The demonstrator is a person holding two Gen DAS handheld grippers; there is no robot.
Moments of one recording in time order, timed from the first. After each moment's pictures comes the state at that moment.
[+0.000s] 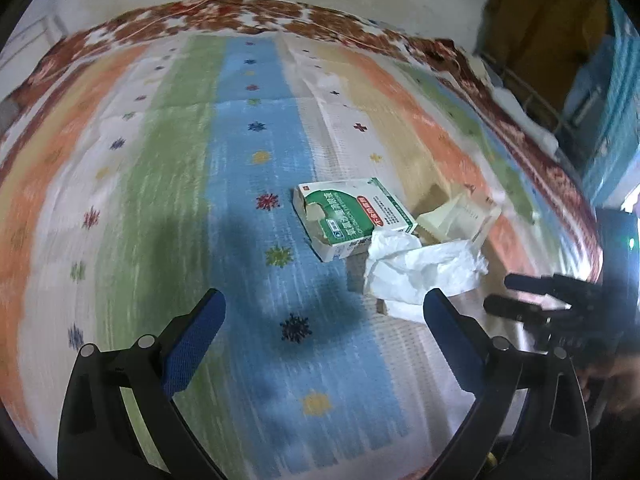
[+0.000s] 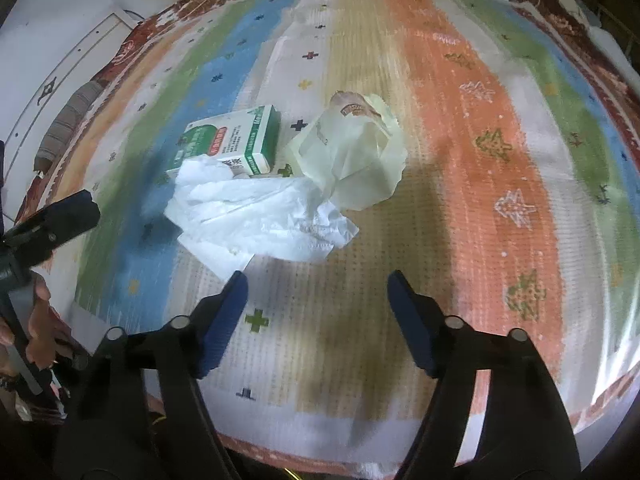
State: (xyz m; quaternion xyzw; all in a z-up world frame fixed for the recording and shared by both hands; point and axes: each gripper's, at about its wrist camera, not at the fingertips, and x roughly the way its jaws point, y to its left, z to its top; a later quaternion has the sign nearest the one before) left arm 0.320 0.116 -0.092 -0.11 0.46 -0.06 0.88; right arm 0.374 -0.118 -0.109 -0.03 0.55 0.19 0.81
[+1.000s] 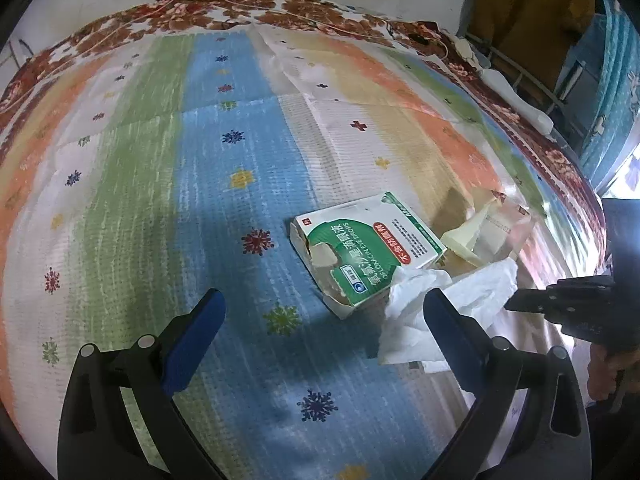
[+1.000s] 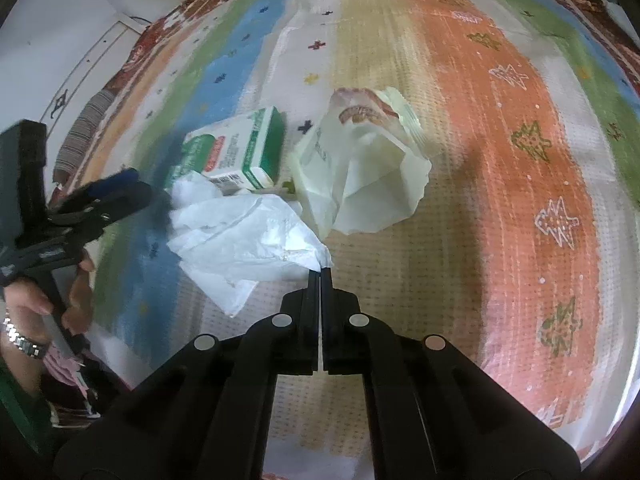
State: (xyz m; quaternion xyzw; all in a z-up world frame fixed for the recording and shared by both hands) left arm 0.375 0.122 -0.118 -0.09 0.47 -0.10 0.87; right arm 0.403 -0.119 -0.120 0.02 0.57 0.24 0.79
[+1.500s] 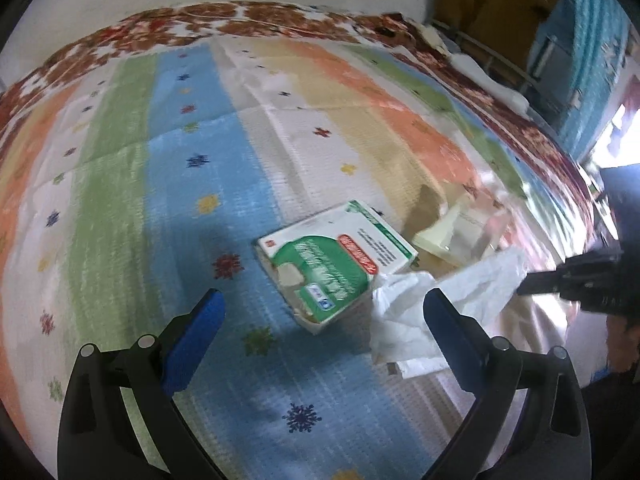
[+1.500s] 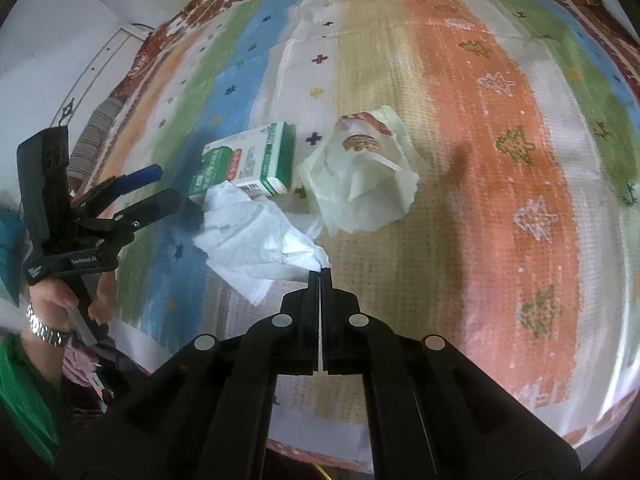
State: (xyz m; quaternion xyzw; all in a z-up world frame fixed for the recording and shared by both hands) left arm 0.385 0.104 -0.108 -0.04 0.47 -0.16 0.87; right arm 0.396 -0.134 -0.092 0.02 0.58 0.23 0.78
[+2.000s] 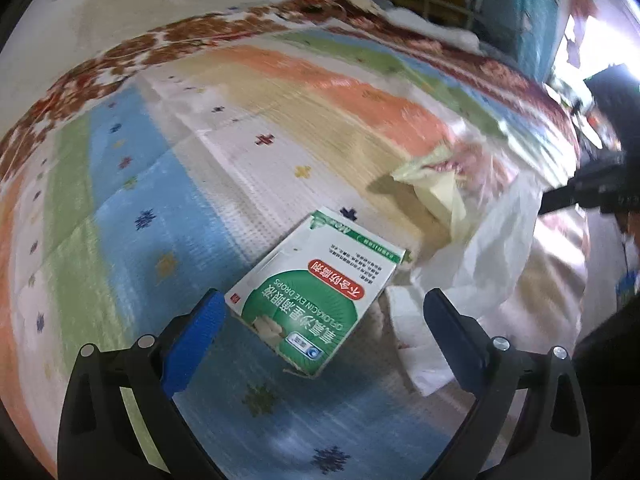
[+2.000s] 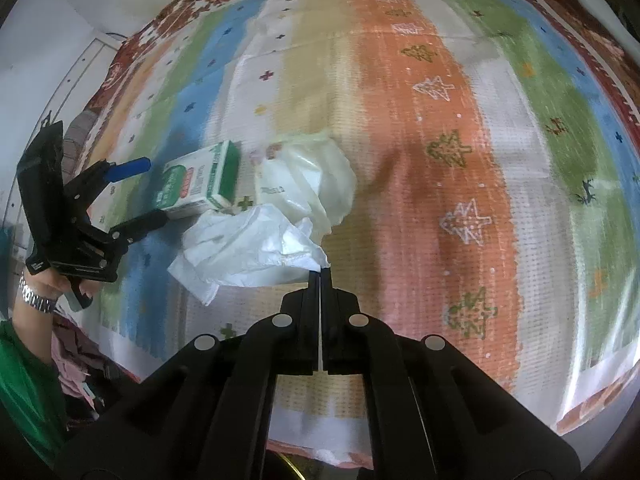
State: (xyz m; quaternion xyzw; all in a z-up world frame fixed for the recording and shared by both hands) left arm 0.415 0.073 -0.115 0.10 0.46 -0.24 0.85; right arm 0.411 -0.173 -0.087 0.02 0.59 0.19 0.79
